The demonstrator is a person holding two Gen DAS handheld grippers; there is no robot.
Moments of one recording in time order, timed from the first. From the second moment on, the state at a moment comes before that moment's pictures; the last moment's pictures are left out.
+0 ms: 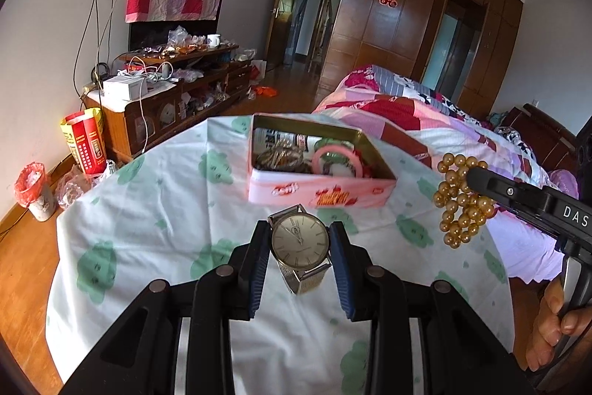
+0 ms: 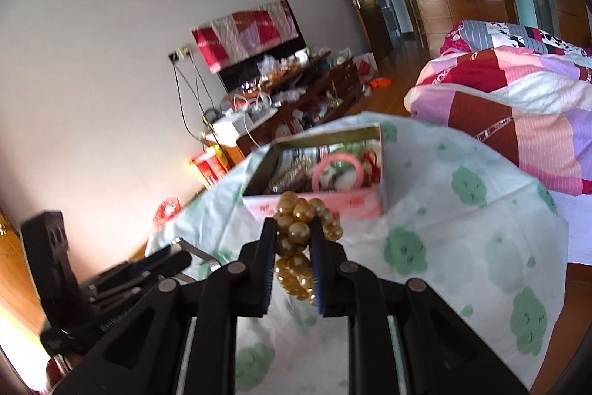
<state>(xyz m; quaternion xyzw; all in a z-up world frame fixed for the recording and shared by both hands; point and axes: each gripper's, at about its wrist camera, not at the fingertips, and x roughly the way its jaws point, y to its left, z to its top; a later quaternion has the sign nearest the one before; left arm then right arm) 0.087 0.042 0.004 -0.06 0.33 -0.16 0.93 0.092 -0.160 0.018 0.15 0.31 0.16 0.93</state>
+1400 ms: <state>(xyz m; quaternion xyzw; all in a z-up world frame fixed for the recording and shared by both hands) 0.244 -0.011 -0.008 -0.05 0.31 -0.13 0.94 0.233 -0.163 -0.002 0.17 0.28 0.11 0.94</state>
